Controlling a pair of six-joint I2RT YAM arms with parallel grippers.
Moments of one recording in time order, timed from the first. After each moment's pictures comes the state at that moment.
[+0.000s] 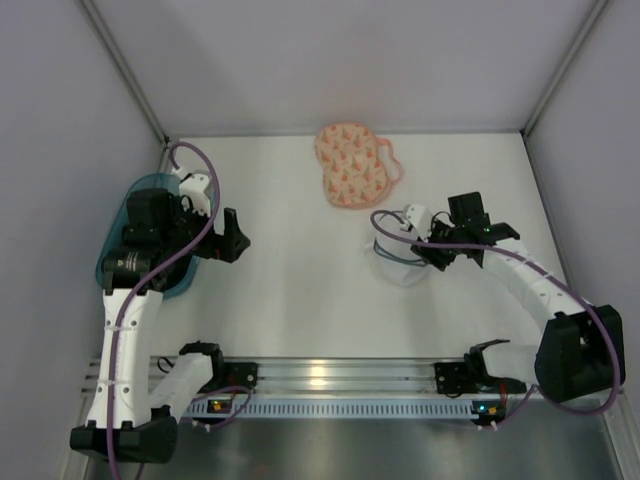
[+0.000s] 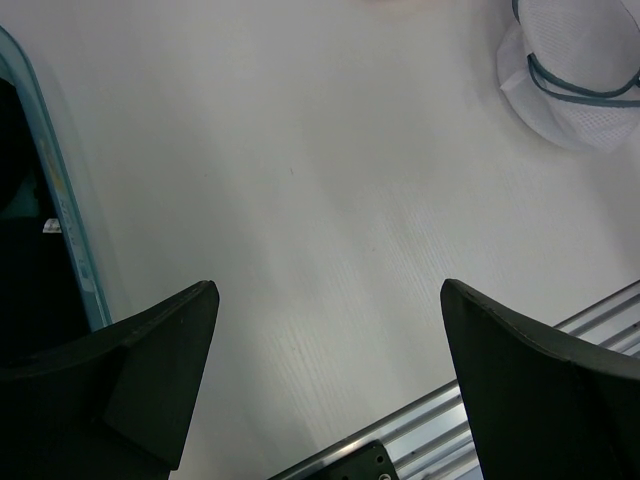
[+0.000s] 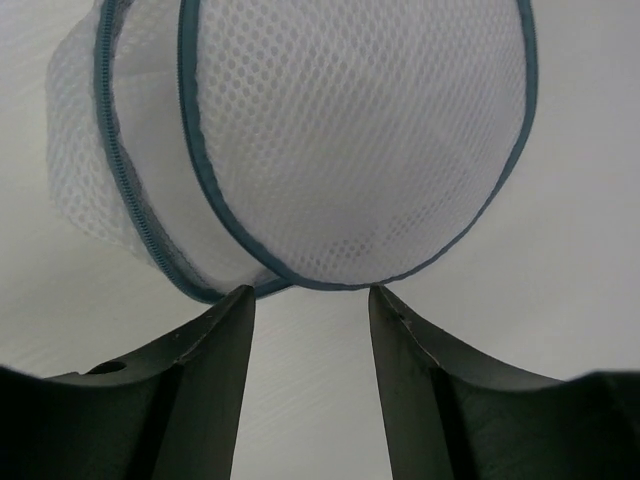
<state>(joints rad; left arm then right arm) -0.01 0.89 1.19 -0.95 0.43 0.08 0.26 1.24 0.84 -0.60 -0.33 -0.81</state>
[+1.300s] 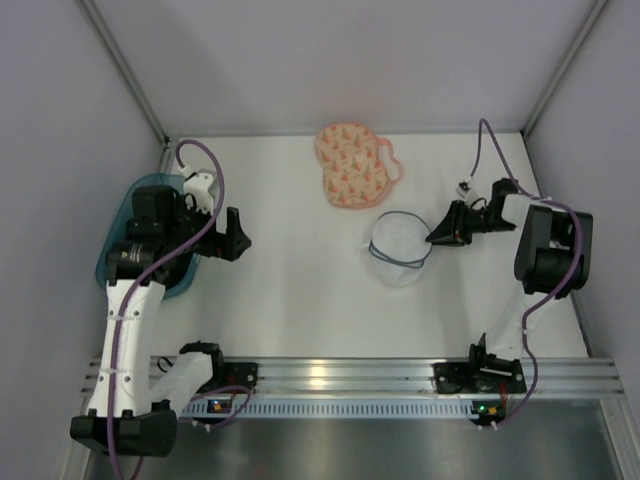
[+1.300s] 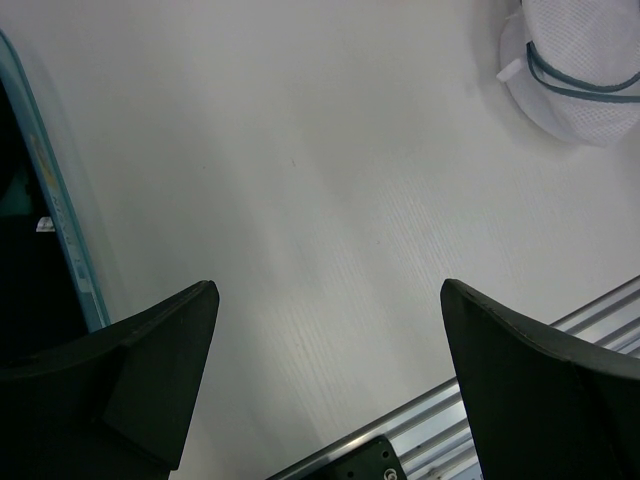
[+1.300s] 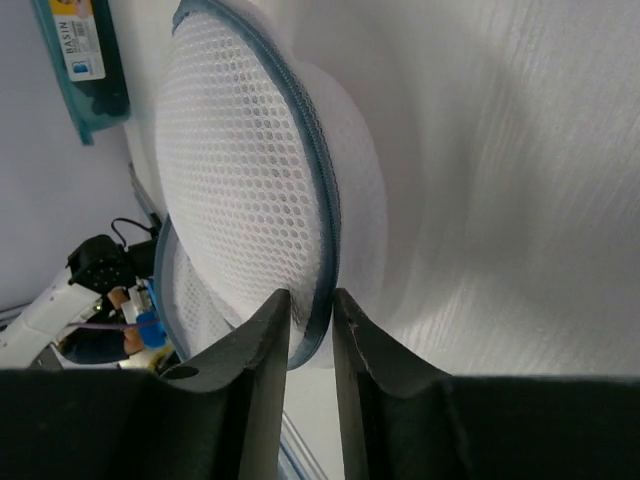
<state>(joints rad) -0.01 0.93 1.18 -0.95 0.44 0.10 -0.20 1.89 1.13 -0.64 -0.98 -0.04</state>
